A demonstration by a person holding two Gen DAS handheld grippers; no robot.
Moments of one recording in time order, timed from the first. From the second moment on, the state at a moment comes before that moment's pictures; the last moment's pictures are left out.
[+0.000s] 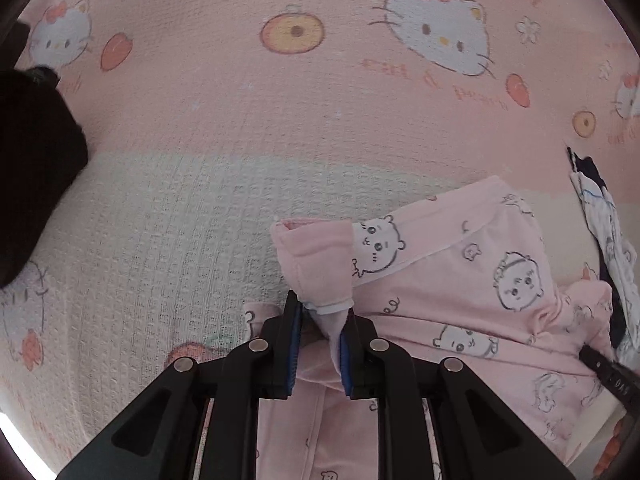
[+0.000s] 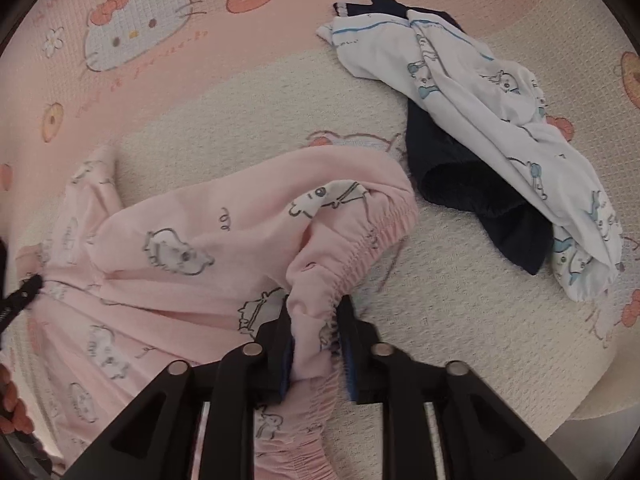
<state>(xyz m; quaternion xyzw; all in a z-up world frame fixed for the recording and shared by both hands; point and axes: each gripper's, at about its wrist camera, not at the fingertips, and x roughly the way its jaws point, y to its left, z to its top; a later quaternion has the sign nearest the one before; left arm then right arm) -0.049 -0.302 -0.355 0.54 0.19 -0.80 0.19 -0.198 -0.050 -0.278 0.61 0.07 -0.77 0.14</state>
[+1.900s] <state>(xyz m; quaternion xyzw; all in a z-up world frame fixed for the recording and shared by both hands) -0.153 -0.357 -0.340 0.61 0.38 -0.70 0.02 -0.206 -0.165 -0.225 0.59 -0.06 -0.73 0.33</state>
